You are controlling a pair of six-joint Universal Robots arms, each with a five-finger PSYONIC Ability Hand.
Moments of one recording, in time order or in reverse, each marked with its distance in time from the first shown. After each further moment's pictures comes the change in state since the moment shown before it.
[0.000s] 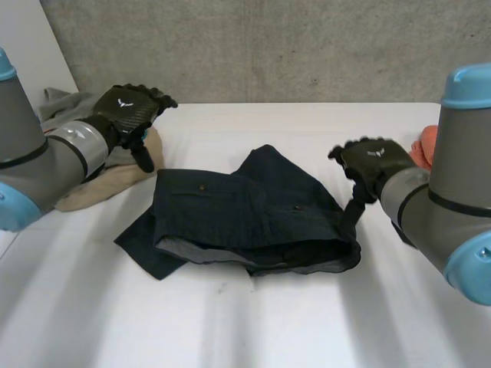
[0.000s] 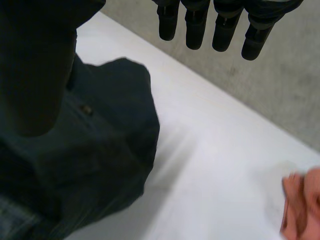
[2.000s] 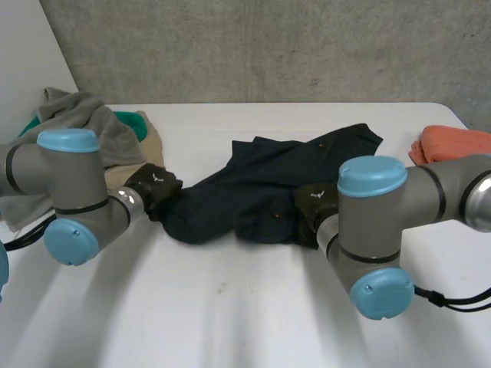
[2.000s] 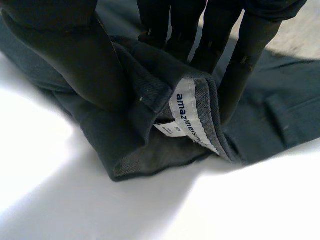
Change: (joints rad) left arm -0.052 -0.324 0.008 0.026 -0.104 0.259; right arm 0.117 0.364 -0.046 -0.313 0.012 0.067; left_hand 0.872 0.946 0.929 0.945 0.907; right_hand 0.900 0.966 0.971 0.978 0.932
